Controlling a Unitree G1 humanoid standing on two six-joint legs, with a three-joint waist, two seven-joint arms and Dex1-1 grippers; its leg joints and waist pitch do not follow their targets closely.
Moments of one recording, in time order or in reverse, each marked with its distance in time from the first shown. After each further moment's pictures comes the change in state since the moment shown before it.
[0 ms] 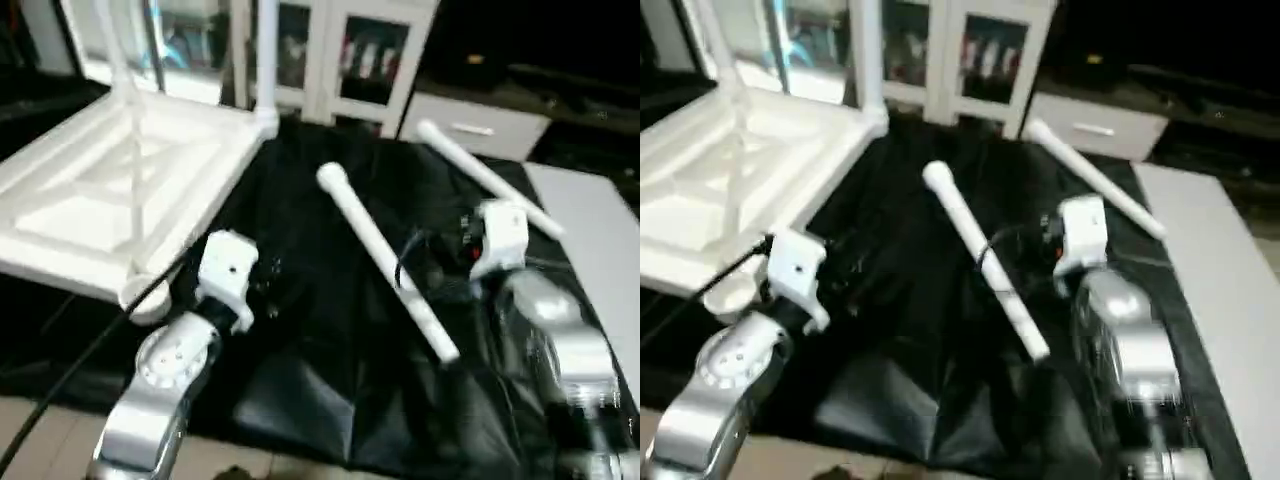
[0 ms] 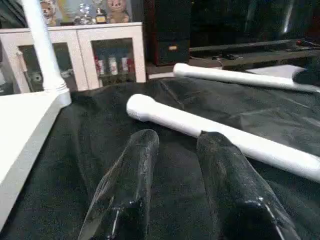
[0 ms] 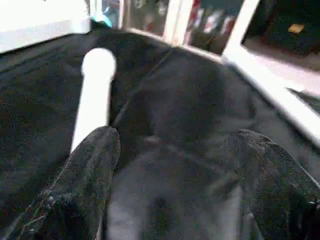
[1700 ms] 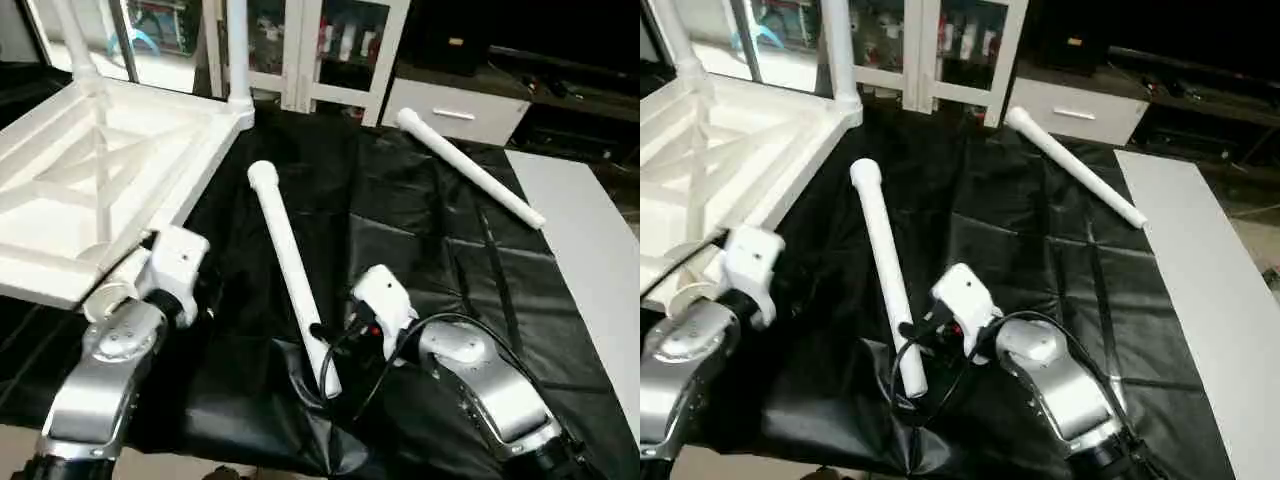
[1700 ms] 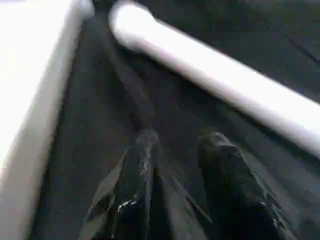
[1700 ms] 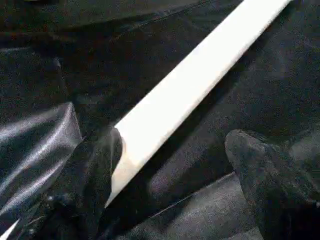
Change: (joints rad) left arm -0.047 0.131 0.125 0.088 -0.025 0.308 -0.063; right arm 0.151 0.047 0.413 -0.195 -0.077 0.037 0.313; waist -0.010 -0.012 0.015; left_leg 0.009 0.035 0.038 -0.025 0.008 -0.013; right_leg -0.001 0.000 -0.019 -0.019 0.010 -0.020
